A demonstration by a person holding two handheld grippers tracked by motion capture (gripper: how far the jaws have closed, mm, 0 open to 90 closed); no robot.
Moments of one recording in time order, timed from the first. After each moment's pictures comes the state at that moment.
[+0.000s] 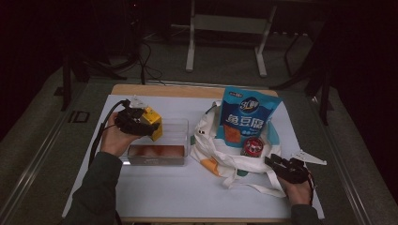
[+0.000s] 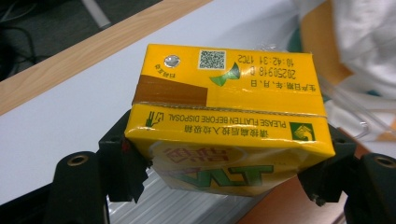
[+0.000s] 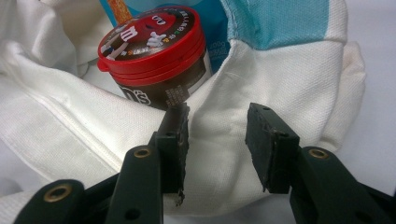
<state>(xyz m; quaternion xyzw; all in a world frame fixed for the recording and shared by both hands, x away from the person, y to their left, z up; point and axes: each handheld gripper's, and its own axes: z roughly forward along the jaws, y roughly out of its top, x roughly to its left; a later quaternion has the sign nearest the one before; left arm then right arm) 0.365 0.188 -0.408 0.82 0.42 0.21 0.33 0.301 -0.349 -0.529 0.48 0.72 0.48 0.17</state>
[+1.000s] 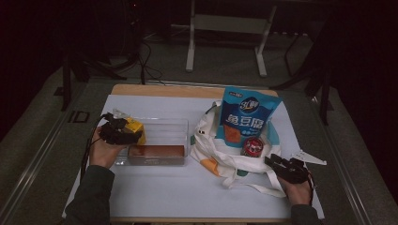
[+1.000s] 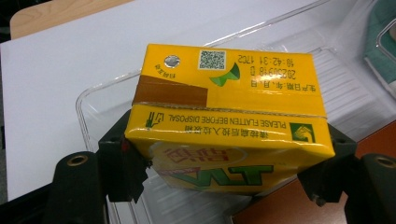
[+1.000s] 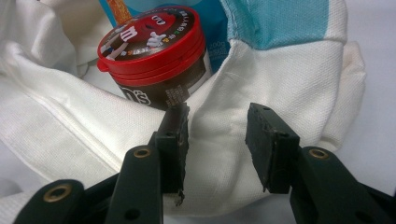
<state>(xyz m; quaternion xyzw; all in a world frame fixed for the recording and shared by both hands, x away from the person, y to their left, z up) 0.351 0.230 -0.453 0.78 0.51 0.22 0.30 0.301 -0.349 -0.529 0.49 0.71 0.48 0.17</state>
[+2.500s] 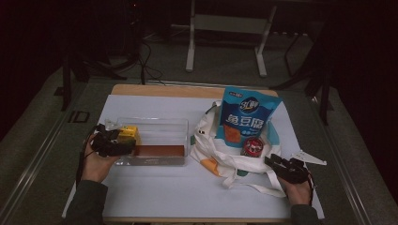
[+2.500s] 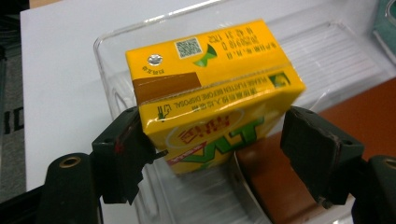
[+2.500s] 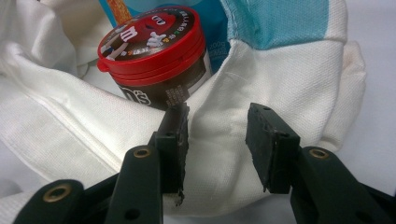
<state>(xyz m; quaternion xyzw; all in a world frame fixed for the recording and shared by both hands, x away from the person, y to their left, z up) 0.315 0.242 -0.461 0.77 0.52 0.23 0.29 0.301 -0.349 -0.530 0.49 0.71 0.48 0.17</state>
